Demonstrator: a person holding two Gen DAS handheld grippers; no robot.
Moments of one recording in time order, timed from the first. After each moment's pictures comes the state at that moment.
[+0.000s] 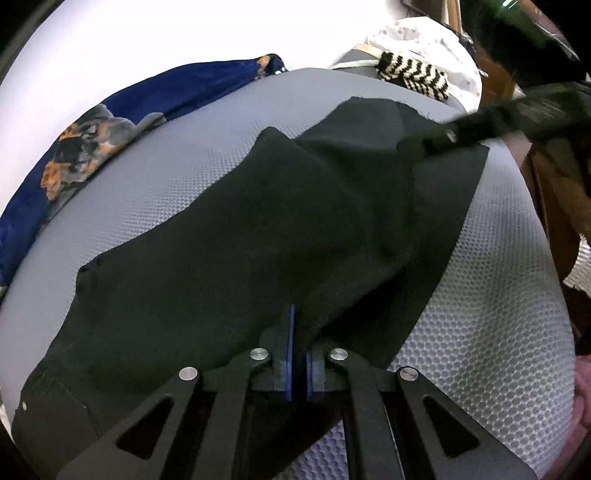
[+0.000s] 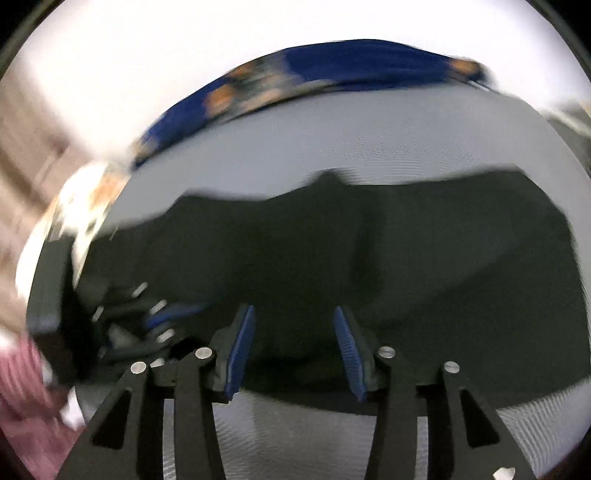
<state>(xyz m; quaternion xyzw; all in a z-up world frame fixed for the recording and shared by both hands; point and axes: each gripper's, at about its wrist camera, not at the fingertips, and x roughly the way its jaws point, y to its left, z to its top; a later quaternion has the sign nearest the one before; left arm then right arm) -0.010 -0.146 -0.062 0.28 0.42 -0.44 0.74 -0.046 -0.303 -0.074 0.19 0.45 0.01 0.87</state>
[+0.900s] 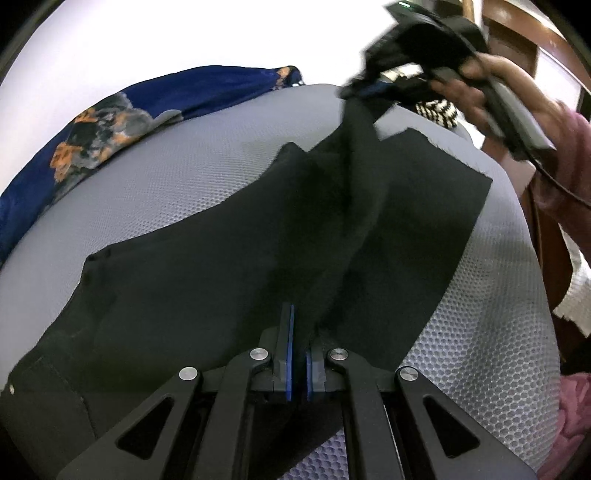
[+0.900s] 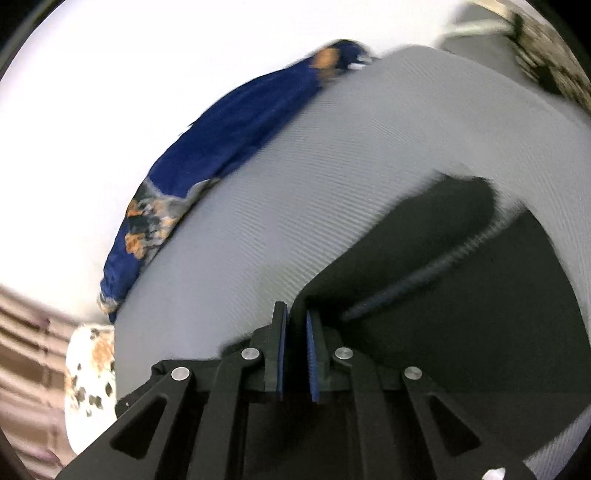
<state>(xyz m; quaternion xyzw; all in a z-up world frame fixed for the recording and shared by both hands) 0.002 -0.128 -0.051 0.22 0.42 -0.44 0.76 0.044 -0.412 -0.062 0.37 0.40 -0.08 0.84</state>
